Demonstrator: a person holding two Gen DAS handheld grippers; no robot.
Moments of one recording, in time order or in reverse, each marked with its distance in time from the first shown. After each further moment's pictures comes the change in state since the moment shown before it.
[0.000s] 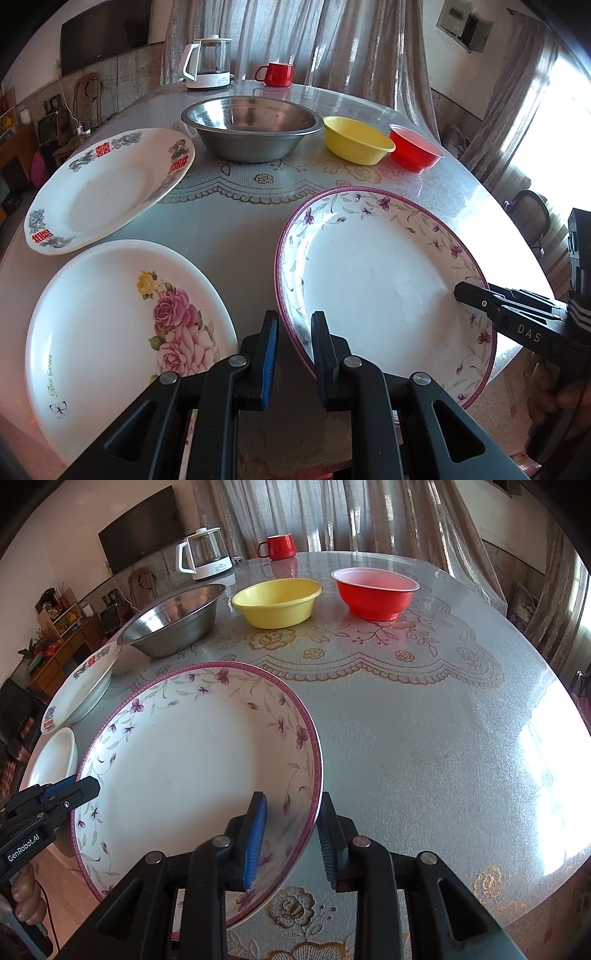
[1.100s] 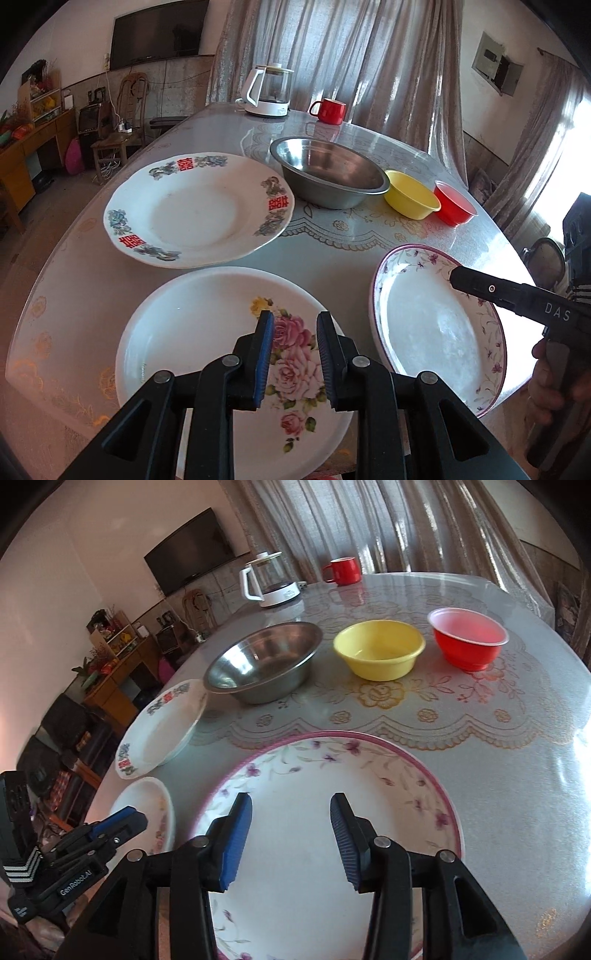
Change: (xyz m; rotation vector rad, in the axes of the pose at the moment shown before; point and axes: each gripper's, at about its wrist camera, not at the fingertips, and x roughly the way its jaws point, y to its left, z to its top) left arm -0.045 0.065 0.005 -0.138 -0.119 0.084; right arm -0.010 0.069 0.047 -0.014 -0.064 0.280
